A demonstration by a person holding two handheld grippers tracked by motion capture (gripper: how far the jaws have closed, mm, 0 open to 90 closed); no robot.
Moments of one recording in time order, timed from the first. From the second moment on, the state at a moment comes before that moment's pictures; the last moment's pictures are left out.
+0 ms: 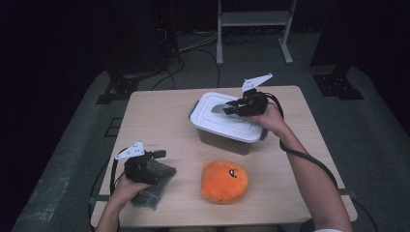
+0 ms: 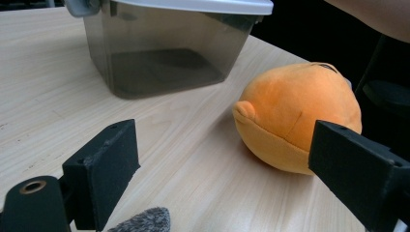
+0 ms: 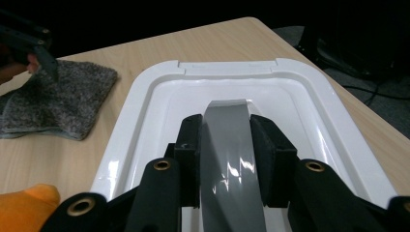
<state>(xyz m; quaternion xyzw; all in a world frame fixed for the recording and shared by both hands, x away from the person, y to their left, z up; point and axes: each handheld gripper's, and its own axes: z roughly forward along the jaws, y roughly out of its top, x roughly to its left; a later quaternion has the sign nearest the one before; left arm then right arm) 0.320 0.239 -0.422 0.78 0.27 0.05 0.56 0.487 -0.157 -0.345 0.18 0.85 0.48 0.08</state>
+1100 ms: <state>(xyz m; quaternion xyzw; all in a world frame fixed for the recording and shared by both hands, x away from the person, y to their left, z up) 0.319 0.244 -0.417 0.77 0.28 0.05 0.57 0.471 -0.119 -0.345 0.13 0.86 0.48 0.05</state>
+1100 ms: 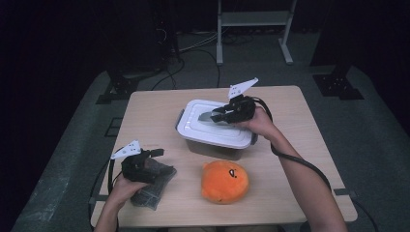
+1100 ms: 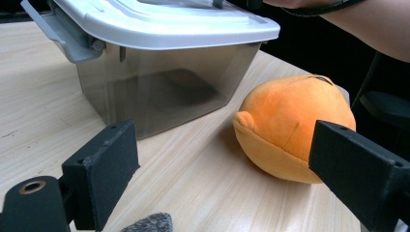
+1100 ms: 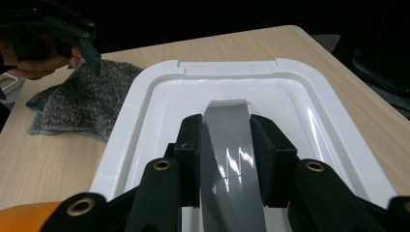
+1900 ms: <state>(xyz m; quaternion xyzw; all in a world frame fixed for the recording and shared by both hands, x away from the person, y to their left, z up) 0.320 0.243 -0.419 0.77 0.28 0.06 0.57 0.469 -0.116 -0.344 0.12 0.87 0.48 0.05</state>
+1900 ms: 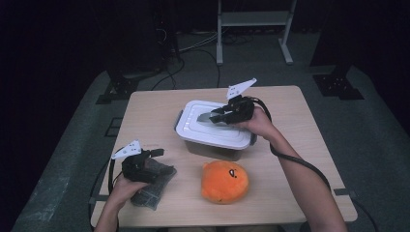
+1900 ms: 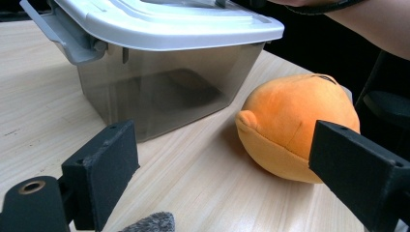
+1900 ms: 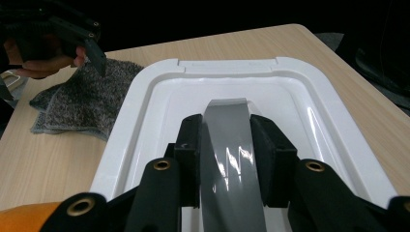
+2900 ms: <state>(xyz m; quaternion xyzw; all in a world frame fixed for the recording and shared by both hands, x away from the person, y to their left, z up) 0.320 0.243 -0.420 0.77 0.28 0.06 0.57 0.447 -0.149 -0.298 0.13 0.85 0.50 0.08</state>
